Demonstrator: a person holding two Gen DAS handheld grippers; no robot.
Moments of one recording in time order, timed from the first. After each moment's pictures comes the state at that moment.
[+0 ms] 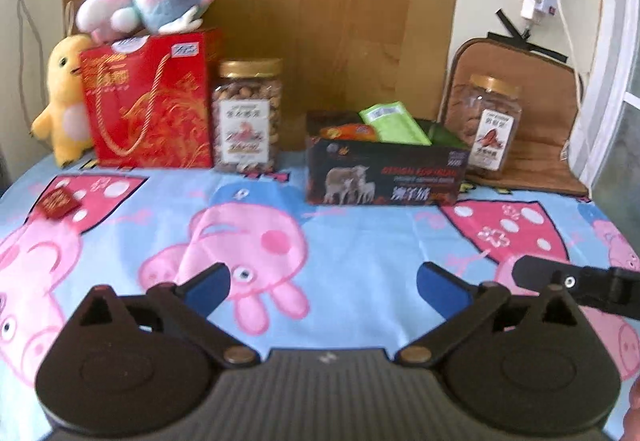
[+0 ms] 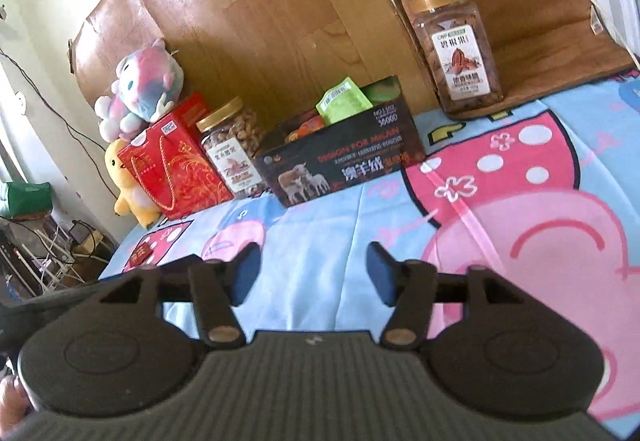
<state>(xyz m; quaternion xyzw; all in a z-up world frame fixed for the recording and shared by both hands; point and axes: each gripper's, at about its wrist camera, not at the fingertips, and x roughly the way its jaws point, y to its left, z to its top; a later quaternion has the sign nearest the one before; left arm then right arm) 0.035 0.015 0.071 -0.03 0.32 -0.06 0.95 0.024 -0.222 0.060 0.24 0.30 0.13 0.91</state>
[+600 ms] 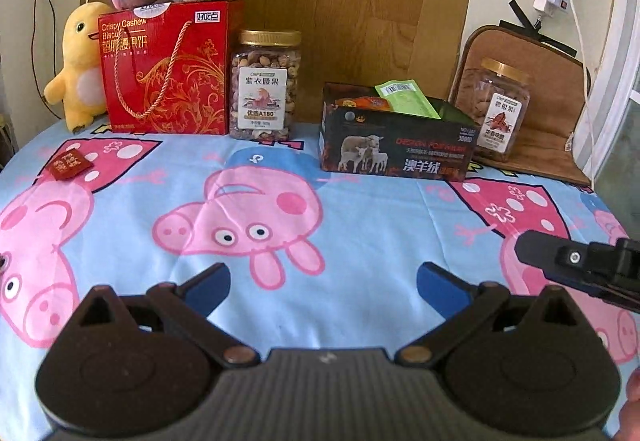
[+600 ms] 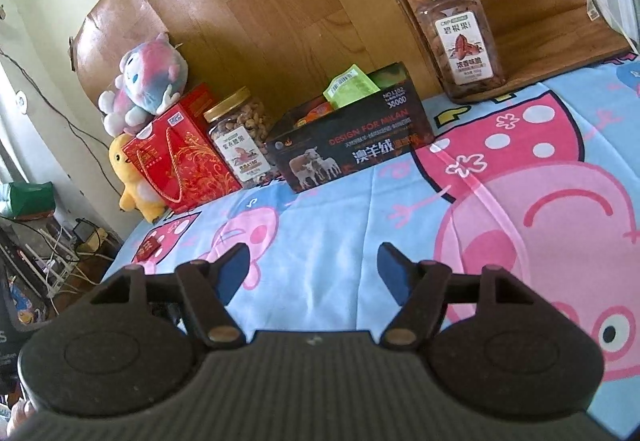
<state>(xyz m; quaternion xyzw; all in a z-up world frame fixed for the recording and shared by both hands) 0.022 0.031 0.059 -0.04 0.35 -0.06 0.94 0.011 -0.207 0.059 0.25 0.31 0.13 0.91</state>
